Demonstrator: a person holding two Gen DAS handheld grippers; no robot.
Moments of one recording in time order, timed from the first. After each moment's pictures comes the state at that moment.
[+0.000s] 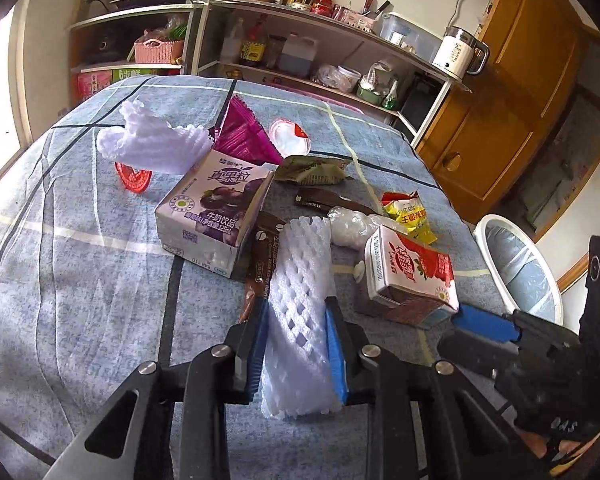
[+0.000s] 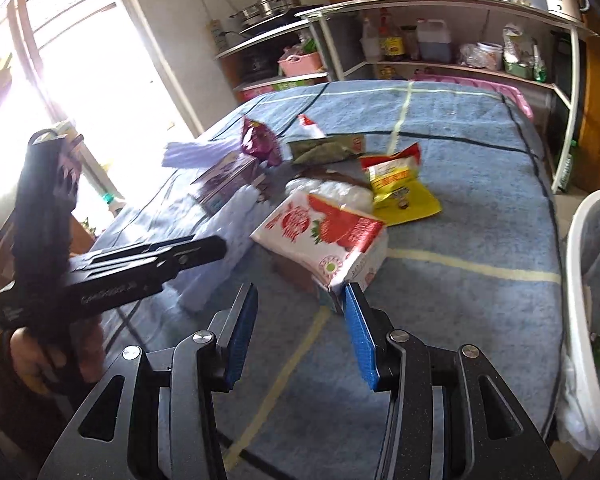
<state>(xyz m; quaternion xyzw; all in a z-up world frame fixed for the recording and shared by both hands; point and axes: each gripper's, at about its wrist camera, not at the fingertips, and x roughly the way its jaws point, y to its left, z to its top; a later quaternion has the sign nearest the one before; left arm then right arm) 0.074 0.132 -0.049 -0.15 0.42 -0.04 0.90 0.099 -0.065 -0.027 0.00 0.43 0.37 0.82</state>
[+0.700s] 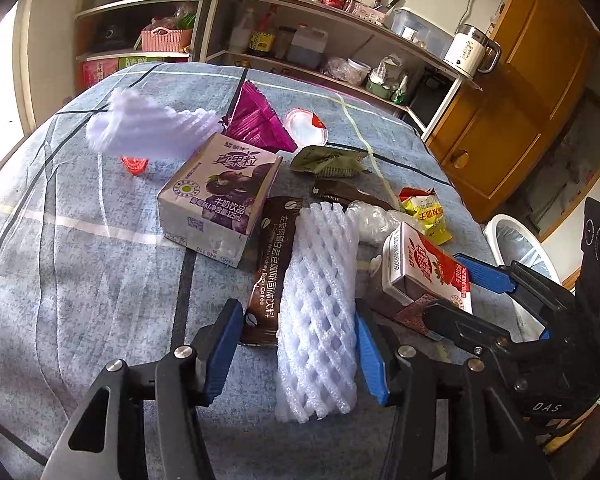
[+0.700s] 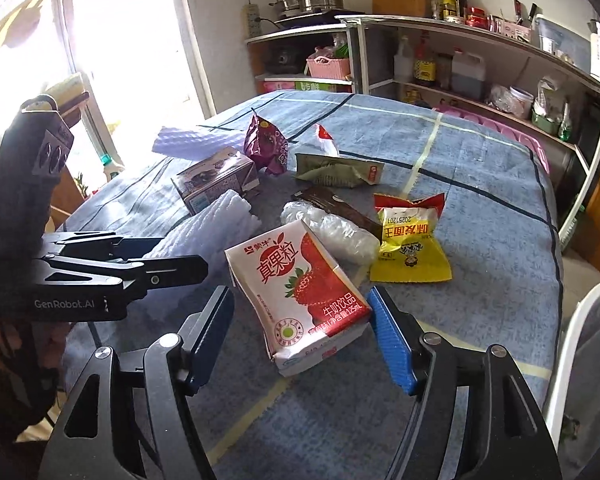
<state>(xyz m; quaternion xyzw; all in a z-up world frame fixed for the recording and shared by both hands) 0.082 0.138 -0.057 -0.15 0.44 -0.03 0.89 0.133 -0.044 -0.032 -0.08 0.39 0.37 0.84</state>
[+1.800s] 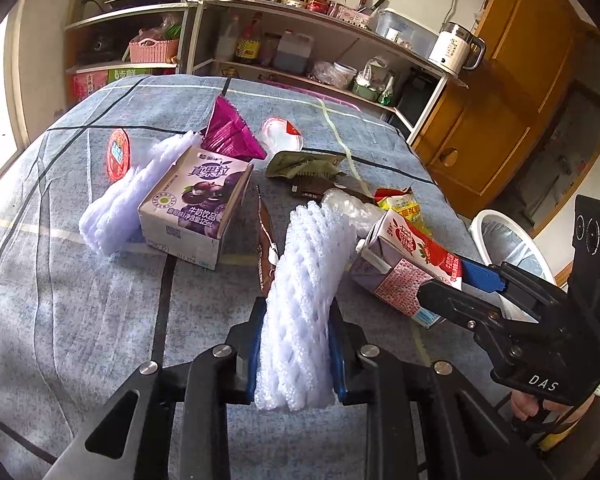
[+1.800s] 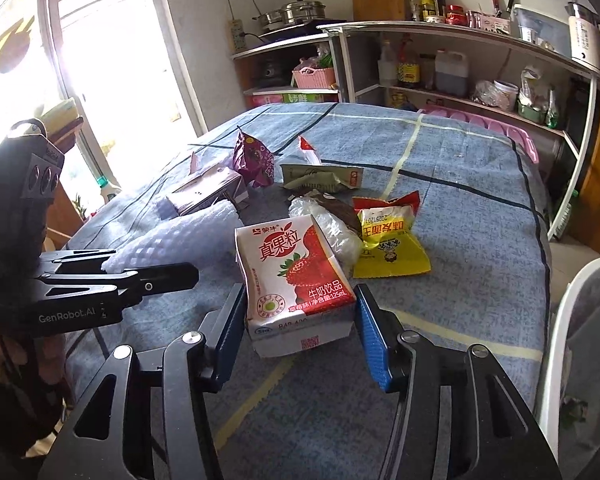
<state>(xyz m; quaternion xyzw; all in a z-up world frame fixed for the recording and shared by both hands) 0.072 0.123 -0.045 -0.14 0.42 -0.05 0.89 0.125 -0.070 -0.023 -0.03 0.38 0.35 0.86</state>
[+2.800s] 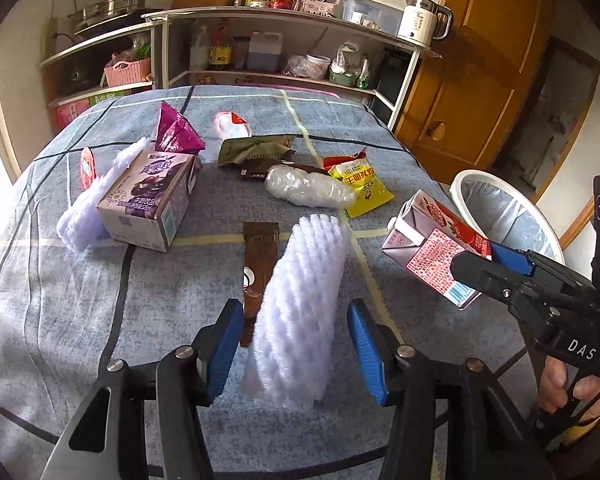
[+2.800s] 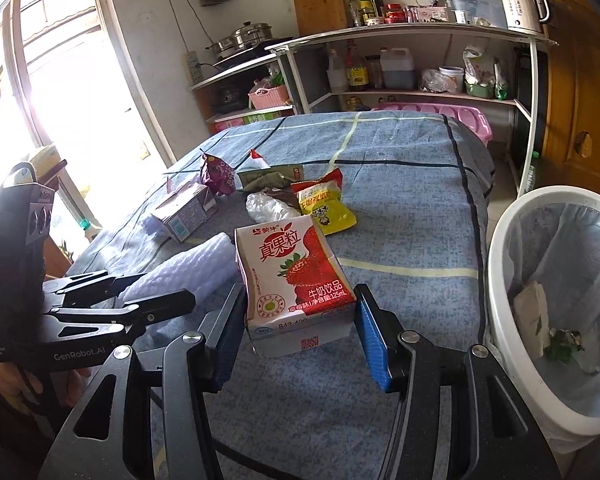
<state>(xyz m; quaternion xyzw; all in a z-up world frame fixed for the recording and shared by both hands) 0.055 0.077 -0.045 -0.07 0.42 -0.05 0.90 0.097 -0.121 -0.020 0.03 0.38 0.30 0.88</state>
